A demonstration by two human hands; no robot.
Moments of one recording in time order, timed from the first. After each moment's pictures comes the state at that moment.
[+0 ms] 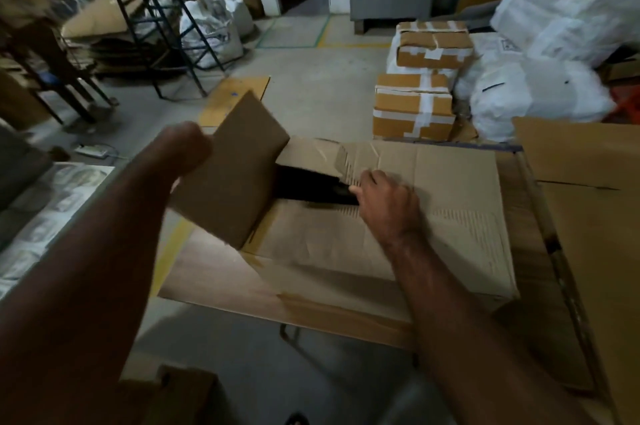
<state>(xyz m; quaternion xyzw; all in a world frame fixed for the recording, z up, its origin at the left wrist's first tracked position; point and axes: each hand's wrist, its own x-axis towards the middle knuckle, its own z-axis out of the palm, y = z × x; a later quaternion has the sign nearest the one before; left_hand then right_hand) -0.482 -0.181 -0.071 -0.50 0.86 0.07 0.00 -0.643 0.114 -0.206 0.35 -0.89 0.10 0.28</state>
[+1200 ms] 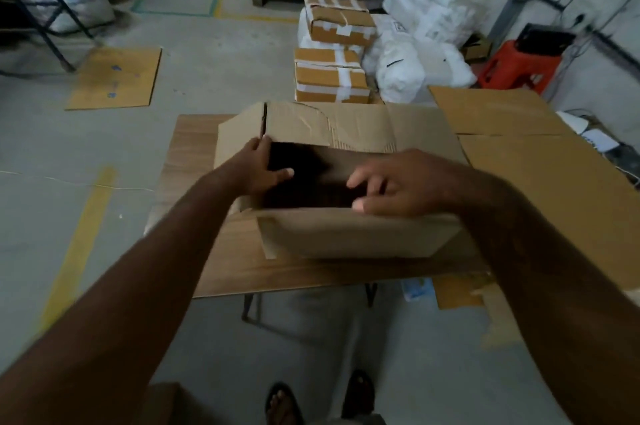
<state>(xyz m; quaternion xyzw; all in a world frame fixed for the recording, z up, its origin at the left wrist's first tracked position) -0.473 -0.133 -0.157 -0.17 0.94 0.30 0.10 -0.513 0.151 -0.035 0.43 -0.87 0.07 -0.24</state>
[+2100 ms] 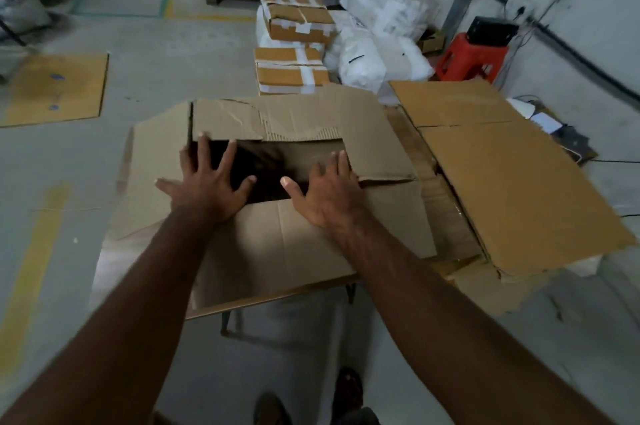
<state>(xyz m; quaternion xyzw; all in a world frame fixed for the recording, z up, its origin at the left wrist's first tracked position) -0.465 -0.119 -0.185 -0.20 0.97 0.09 0.01 -0.522 0.086 -0.151 0.19 -0.98 0.05 -0.08</state>
